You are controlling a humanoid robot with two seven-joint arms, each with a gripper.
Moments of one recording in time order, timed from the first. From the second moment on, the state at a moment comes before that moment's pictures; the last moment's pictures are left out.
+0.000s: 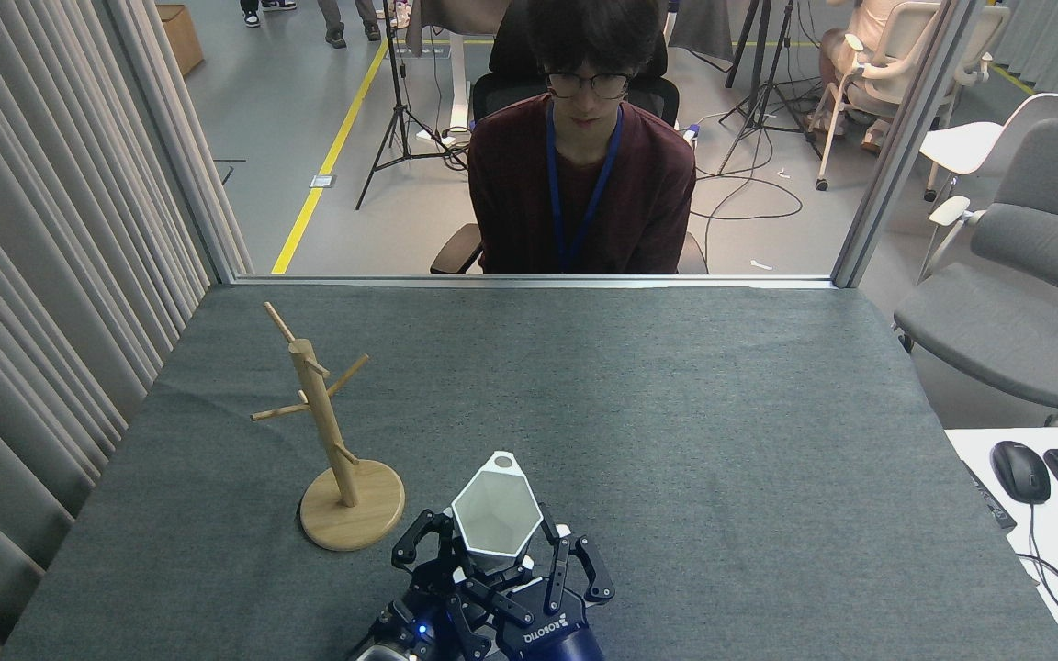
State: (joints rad) left arm -0.07 -0.08 -0.29 -1.36 -1.80 -0.18 0.22; right arm 0.01 0.22 0.45 -1.37 1.68 0.02 -0.40
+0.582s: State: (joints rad) left arm -0.04 -0.07 -0.28 -1.37 -1.80 -0.16 0.23; right arm -0.11 0.22 0.19 -1.44 1.38 0.10 -0.39
